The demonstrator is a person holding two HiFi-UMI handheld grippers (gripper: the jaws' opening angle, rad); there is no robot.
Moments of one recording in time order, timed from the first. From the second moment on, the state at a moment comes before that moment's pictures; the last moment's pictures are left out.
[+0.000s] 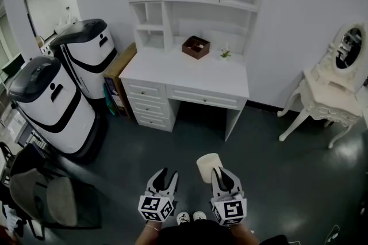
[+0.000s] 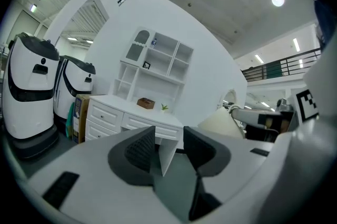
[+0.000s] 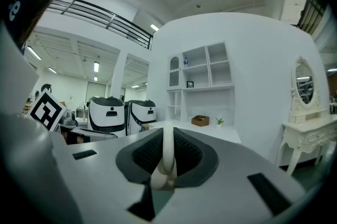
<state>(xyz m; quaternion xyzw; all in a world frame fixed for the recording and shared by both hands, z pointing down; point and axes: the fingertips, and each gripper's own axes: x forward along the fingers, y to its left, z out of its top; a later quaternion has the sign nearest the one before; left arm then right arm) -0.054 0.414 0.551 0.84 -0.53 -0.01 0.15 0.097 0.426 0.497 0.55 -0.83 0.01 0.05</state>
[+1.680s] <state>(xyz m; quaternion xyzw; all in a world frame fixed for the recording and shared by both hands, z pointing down) 0.013 0.138 0.560 0.79 -0.59 0.01 0.16 0.175 0.109 0.489 0.48 -0.87 -0.02 0.03</state>
